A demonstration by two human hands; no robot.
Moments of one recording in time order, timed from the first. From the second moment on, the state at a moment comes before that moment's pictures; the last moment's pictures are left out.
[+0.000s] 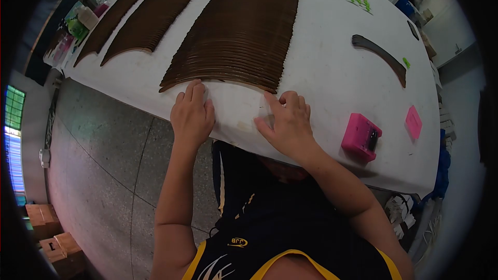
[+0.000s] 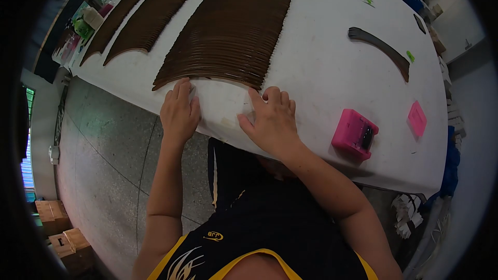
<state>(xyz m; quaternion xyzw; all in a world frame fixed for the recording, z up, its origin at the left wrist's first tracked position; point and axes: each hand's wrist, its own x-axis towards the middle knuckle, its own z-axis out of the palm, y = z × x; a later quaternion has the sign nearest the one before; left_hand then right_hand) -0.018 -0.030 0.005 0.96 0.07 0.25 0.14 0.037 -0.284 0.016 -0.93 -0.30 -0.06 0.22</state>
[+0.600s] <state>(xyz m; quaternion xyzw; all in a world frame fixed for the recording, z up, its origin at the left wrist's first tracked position) -0.028 -0.017 -0.004 0.94 0.14 0.28 0.12 0.034 -0.287 0.010 -0.91 -0.32 -0.10 0.25</state>
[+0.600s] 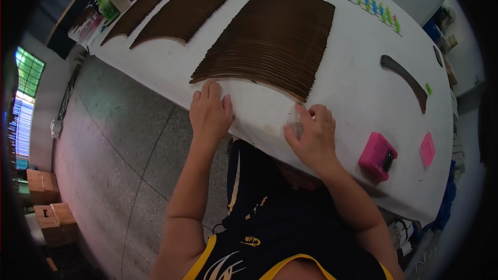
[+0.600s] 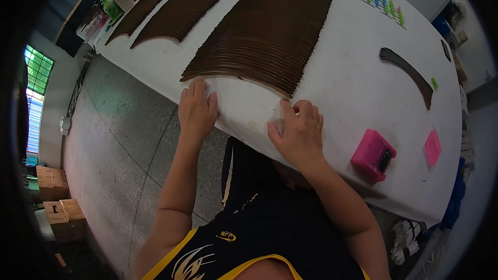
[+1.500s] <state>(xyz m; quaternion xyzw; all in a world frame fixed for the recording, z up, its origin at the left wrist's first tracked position) -0.053 -0.007 -0.007 0.78 0.22 0.29 0.52 0.035 -0.292 0.005 -0.88 -0.33 -0.13 0.32</state>
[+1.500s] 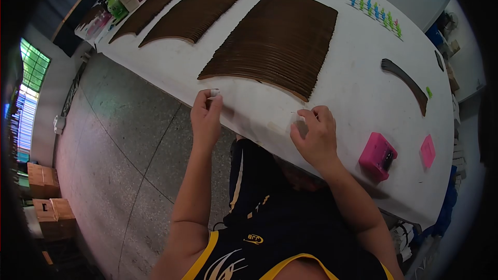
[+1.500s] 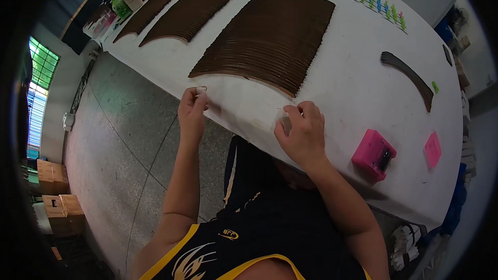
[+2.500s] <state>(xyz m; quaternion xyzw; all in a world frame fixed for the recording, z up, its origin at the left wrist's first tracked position) 0.026 -0.197 0.006 0.74 -0.28 0.09 0.61 0.016 -0.654 -0.030 -0.89 0.08 -0.26 0.37</state>
